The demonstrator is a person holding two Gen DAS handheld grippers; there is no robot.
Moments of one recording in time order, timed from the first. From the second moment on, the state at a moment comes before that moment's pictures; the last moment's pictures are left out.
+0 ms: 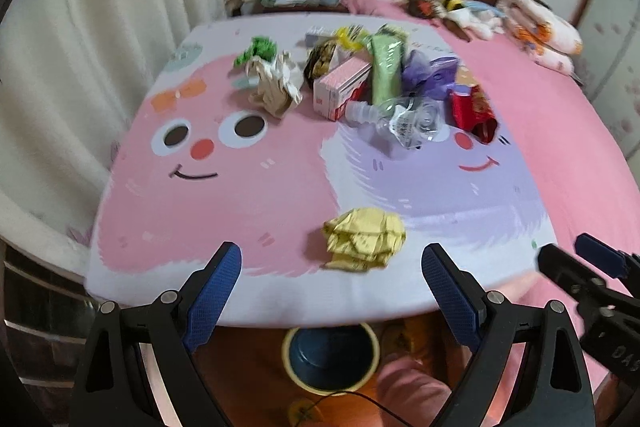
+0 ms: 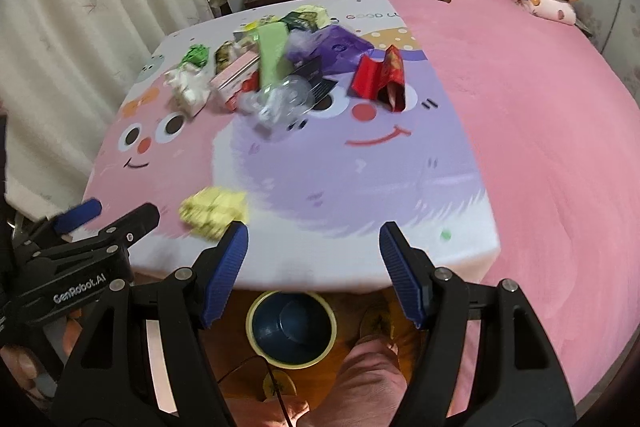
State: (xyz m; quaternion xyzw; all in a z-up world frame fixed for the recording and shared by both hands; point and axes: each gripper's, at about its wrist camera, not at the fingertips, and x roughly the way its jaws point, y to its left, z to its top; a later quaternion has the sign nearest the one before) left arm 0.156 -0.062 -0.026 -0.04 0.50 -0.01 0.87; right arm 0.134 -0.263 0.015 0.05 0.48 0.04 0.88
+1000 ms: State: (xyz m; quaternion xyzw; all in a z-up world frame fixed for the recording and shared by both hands) left arm 0.239 -0.103 -0.147 -0.23 0.59 0.15 0.76; right arm 0.329 -0.366 -0.050 0.06 0.54 0.14 0.83
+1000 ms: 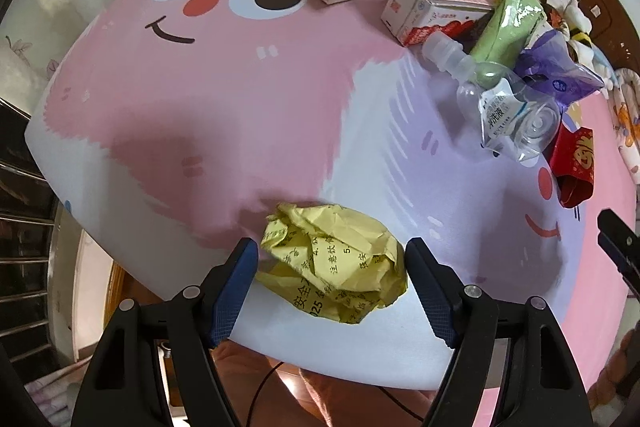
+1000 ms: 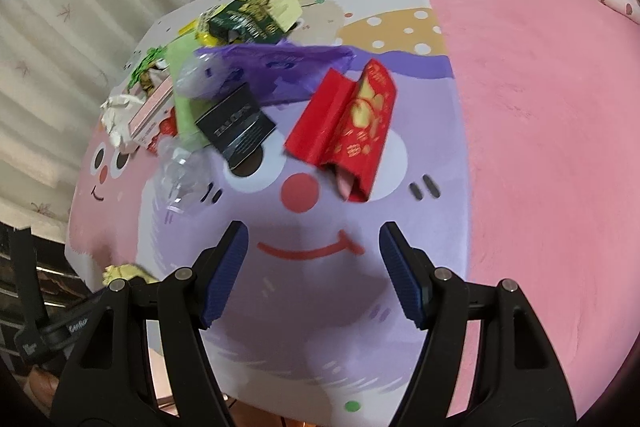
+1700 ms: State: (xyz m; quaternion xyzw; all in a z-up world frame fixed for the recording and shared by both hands) left arm 0.272 -0.124 -0.110 -0.19 0.55 0.14 0.80; right arm 0.420 -0.380 -0.088 0.10 0.57 0.10 0.81
